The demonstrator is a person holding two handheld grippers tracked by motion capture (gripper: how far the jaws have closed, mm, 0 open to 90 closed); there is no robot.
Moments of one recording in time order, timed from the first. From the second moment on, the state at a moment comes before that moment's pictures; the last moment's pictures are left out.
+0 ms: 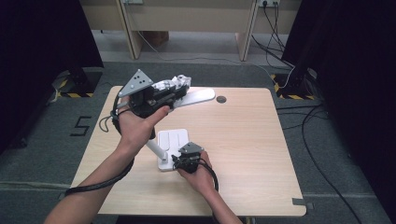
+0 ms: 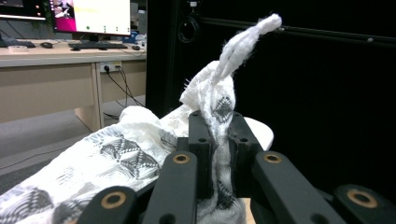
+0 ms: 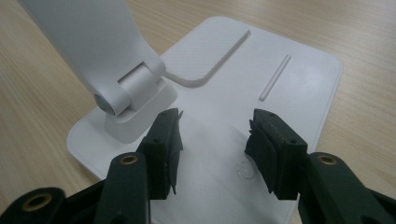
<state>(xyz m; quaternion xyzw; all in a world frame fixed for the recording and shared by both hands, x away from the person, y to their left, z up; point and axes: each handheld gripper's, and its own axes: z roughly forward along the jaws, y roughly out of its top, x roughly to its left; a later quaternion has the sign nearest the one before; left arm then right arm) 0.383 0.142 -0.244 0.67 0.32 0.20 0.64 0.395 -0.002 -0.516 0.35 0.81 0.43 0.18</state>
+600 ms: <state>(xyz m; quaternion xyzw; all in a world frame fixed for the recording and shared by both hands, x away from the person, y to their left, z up) 0.388 0.126 -0.242 0.68 0.31 0.20 0.64 0.395 -0.001 -0.516 0.35 0.81 0.43 0.18</state>
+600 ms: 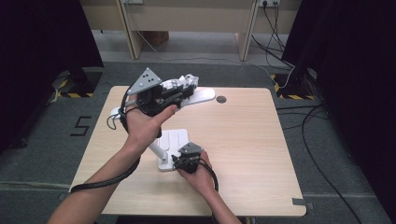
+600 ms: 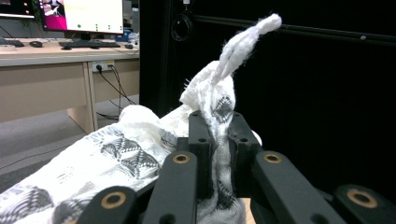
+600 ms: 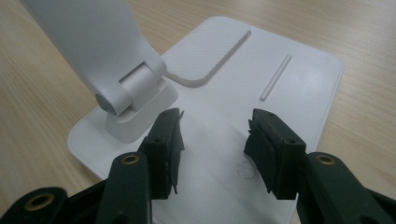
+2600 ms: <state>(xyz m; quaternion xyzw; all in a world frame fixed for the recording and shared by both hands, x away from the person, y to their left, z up) 0.397 0.042 -0.238 0.71 0.26 0.19 0.62 0.395 -0.001 -0.516 0.35 0.81 0.43 0.17</state>
